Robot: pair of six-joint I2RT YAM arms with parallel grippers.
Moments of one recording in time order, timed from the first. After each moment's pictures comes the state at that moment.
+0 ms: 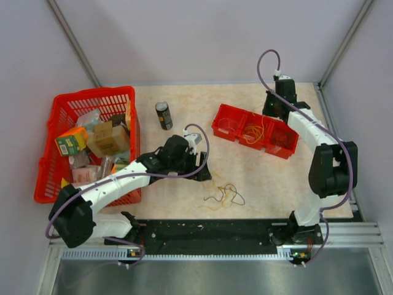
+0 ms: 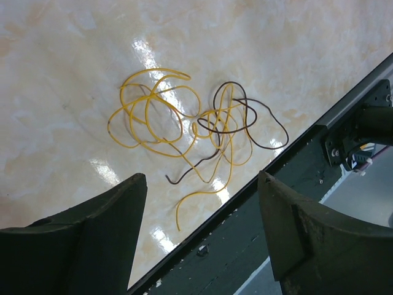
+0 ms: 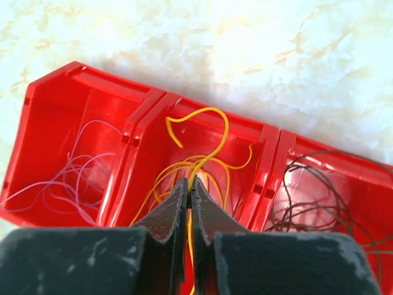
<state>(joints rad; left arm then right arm) -0.77 1.26 0.84 -0.34 0.26 -0.55 0.15 1.70 1.34 -0.32 0.02 0.29</state>
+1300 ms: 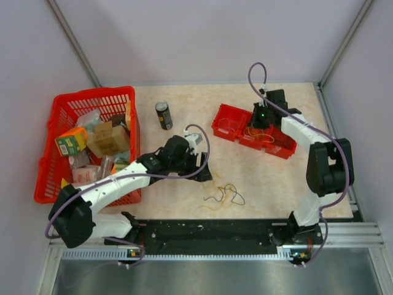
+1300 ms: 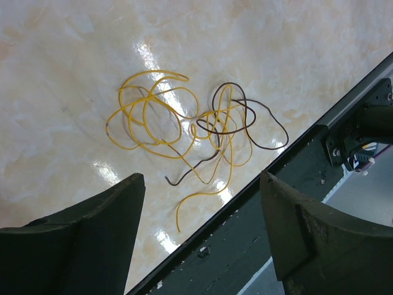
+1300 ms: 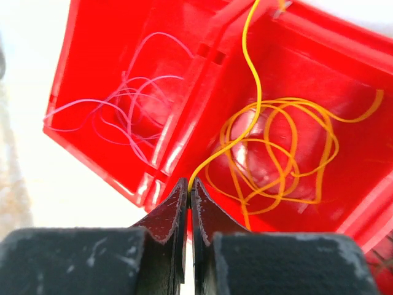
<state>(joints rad) -0.78 1.26 0.84 -0.34 0.25 -0.54 0.21 1.72 1.26 -0.34 -0.19 0.32</state>
